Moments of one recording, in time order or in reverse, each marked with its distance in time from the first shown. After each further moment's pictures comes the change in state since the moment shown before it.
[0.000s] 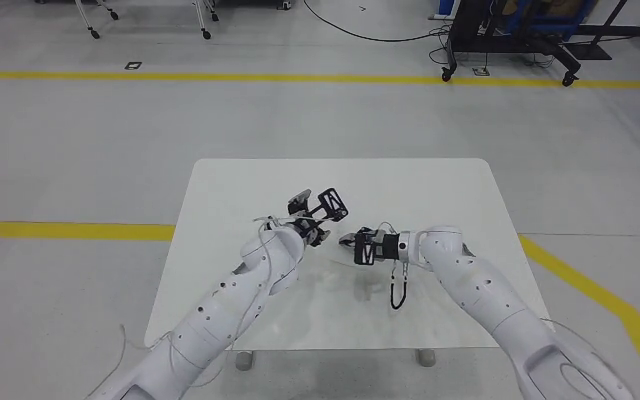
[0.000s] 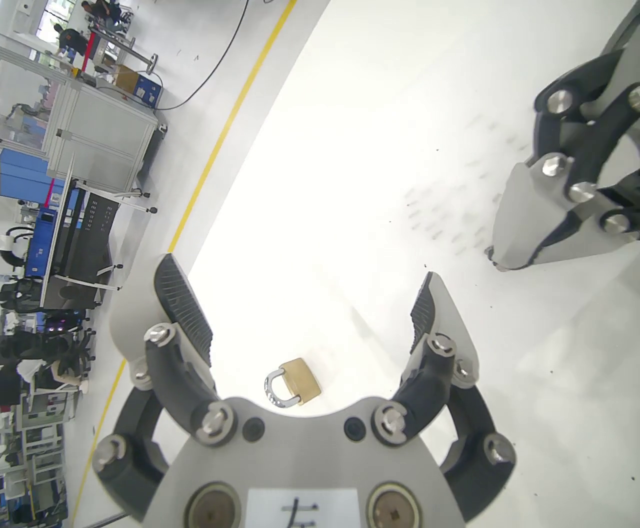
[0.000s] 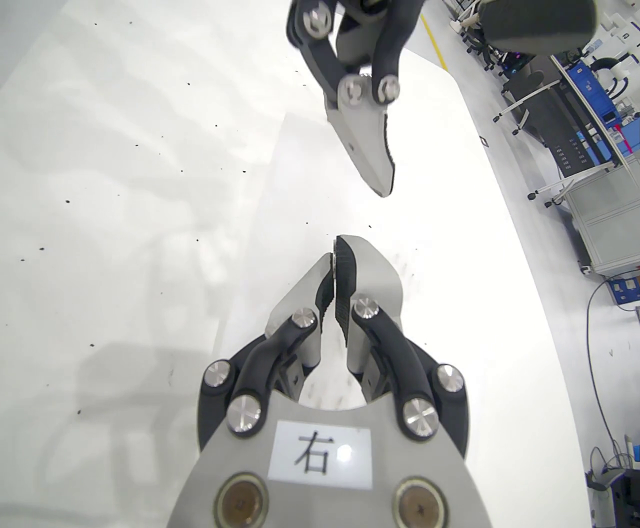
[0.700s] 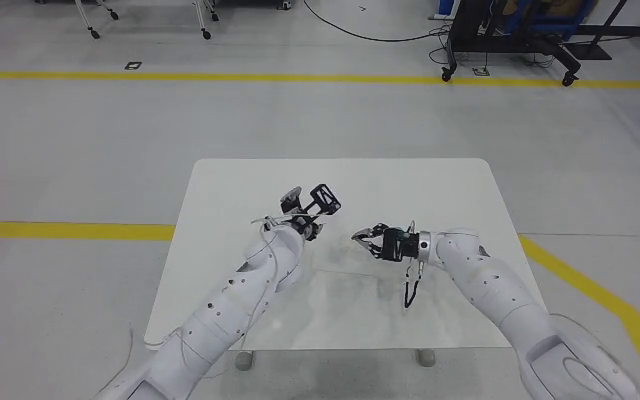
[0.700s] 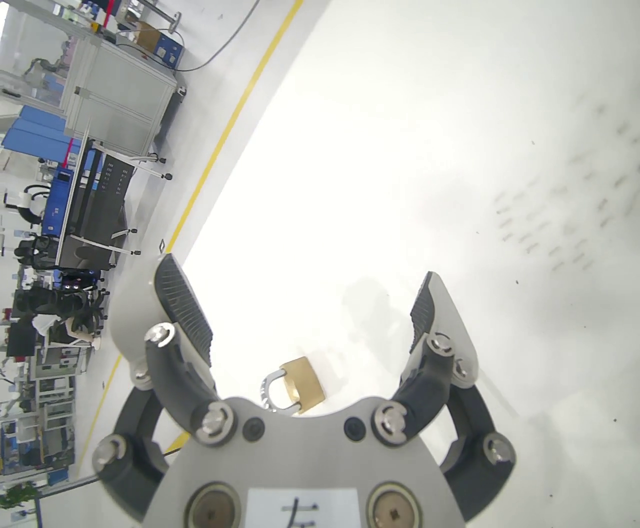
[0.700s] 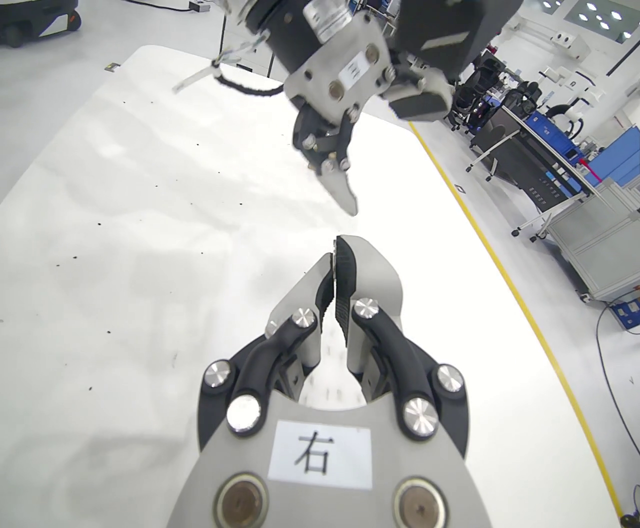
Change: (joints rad) left arm 0.030 -0.022 -0.071 0.031 0.042 0.101 0.031; right arm 0.047 0.017 -0.022 0.182 -0.025 0.039 -0.375
